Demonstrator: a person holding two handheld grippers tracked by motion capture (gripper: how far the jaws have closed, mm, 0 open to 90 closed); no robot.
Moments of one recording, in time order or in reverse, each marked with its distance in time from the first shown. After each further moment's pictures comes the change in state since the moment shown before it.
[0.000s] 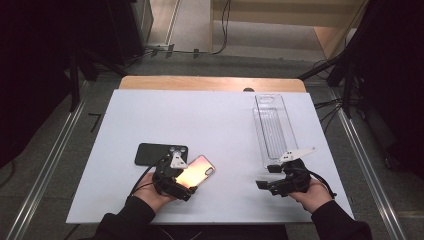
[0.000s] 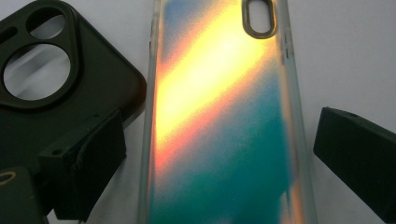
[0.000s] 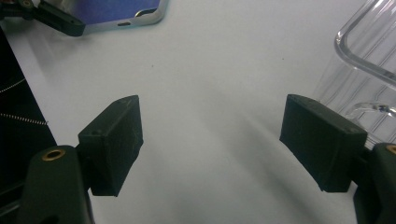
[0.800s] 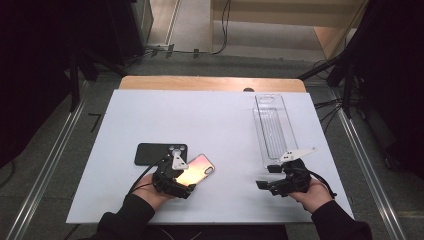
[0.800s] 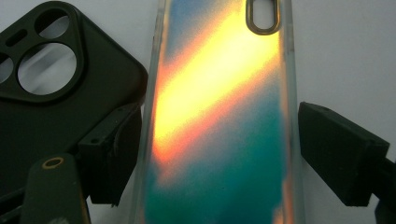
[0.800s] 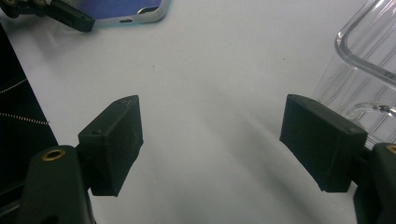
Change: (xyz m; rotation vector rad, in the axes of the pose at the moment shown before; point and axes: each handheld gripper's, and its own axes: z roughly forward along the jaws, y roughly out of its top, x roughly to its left) left arm 0.001 0.002 -0.005 0.014 0.020 0.012; right arm 0.000 0.000 0.000 -0.002 0.006 -0.004
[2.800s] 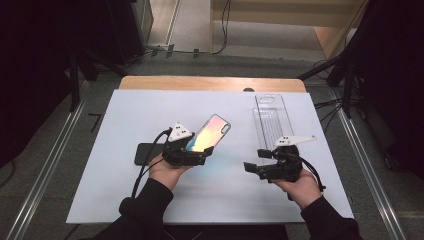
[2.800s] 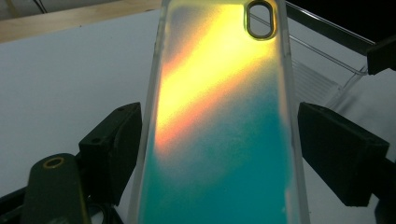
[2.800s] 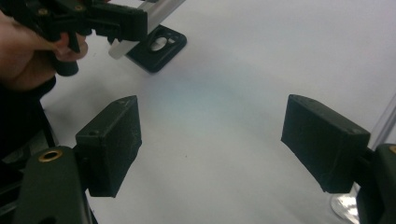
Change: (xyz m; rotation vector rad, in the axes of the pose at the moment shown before) left arm 0.011 0.068 -0.017 -0.464 -0.025 -0.180; right arm 0.025 0.050 -0.006 -0.180 0.009 0.088
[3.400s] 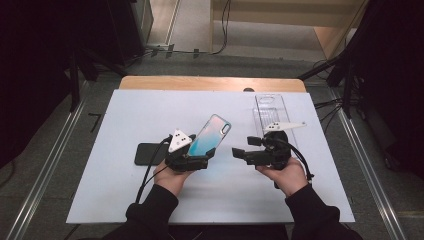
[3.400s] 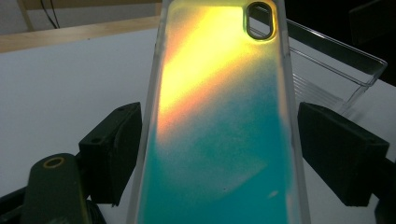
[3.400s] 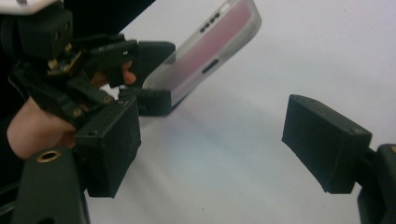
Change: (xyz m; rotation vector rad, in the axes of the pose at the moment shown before) left arm -0.008 -0.021 0.003 -0.106 0.033 -0.018; right arm 0.015 0.040 0.013 -0.060 0.003 0.028
